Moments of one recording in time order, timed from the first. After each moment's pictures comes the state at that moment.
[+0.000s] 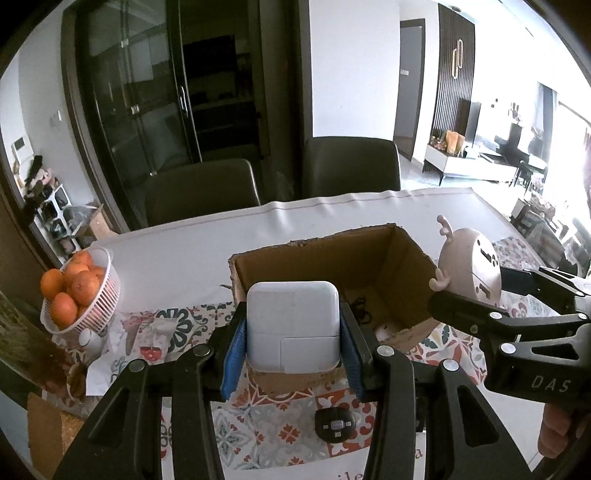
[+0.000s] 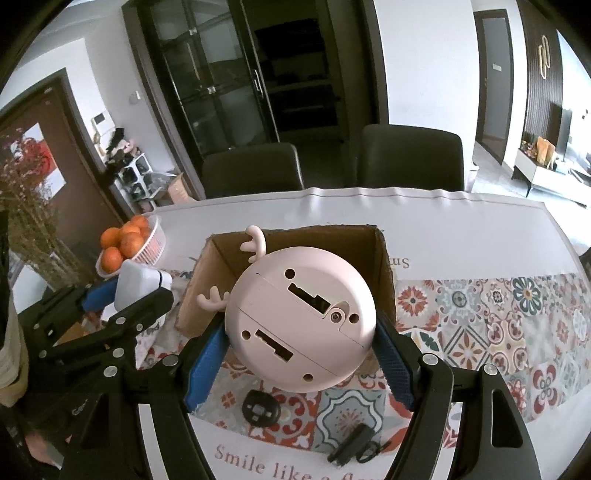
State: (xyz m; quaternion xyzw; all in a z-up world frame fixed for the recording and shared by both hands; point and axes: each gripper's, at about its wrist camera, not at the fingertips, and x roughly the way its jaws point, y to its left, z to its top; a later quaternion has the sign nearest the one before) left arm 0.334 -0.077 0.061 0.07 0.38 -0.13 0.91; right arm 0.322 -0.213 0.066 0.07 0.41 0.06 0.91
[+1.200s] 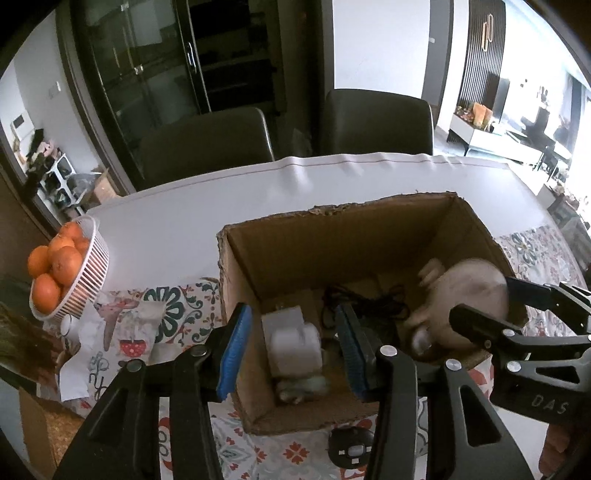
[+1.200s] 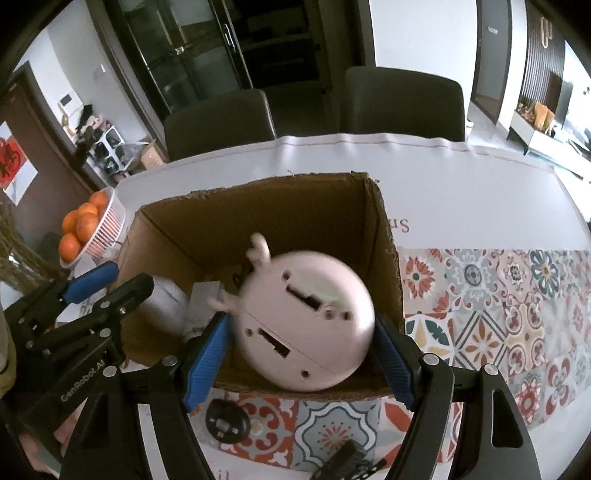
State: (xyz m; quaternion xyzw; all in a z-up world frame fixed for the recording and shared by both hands) left arm 0.399 -0.088 0.001 0.08 0.45 -0.09 0.89; right arm 0.389 -0.228 -0.003 0.07 0.49 0.04 0.87
